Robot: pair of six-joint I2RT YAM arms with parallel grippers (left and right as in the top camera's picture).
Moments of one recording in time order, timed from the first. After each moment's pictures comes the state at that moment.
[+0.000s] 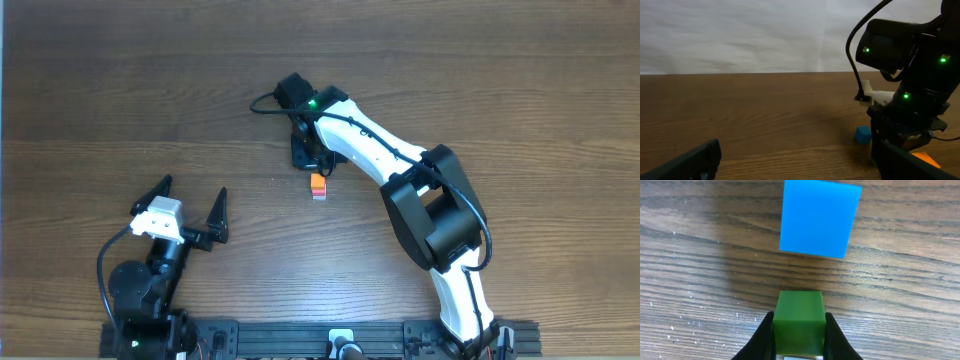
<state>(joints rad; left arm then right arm) 0.01 0.01 0.01 -0.05 0.25 -0.08 0.63 2.18 1.64 -0.95 -0.01 0.55</state>
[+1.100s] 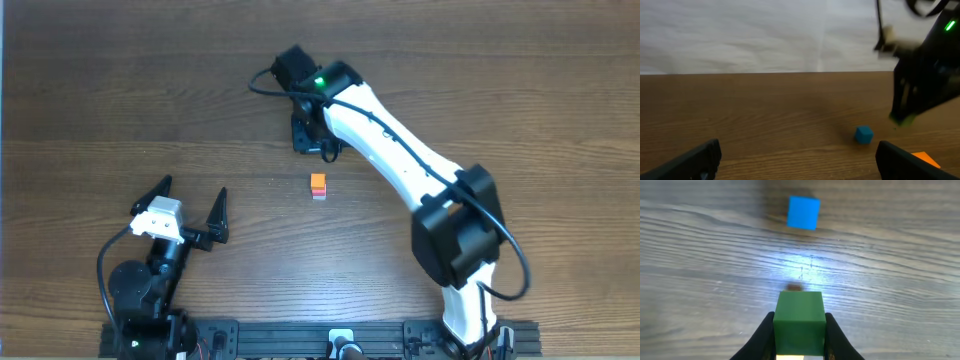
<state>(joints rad) 0.01 0.01 0.01 -0.05 0.25 -0.08 0.63 2.05 1.82 -1.19 0.03 0.54</state>
